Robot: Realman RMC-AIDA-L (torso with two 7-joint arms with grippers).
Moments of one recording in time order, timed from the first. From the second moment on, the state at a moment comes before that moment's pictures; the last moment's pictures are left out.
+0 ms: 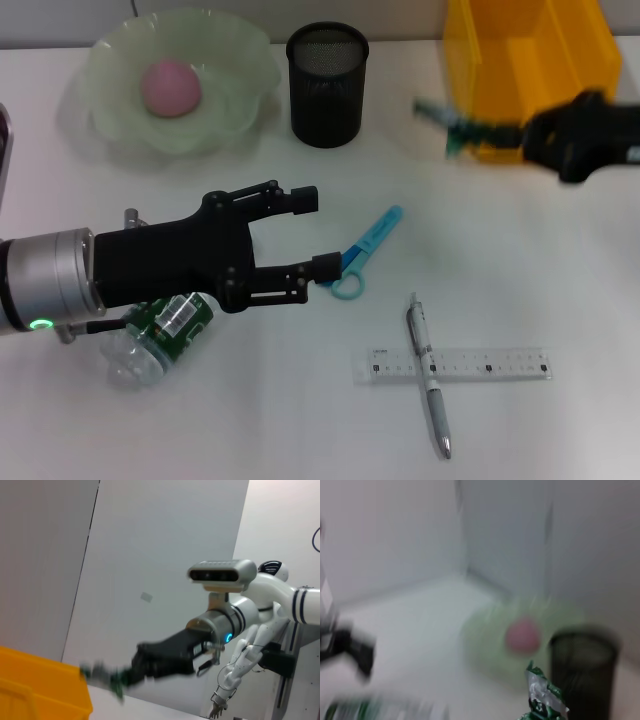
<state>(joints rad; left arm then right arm) -0.45 -2.02 1.25 0.48 1.36 1.64 -1.14 0.50 2.07 -0.67 -0.99 -1.99 -1.57 1.54</state>
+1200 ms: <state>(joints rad) -0.44 -2.02 1.25 0.48 1.36 1.64 -1.14 0.45 2.07 -0.65 -0.81 -1.66 -1.13 1.45</state>
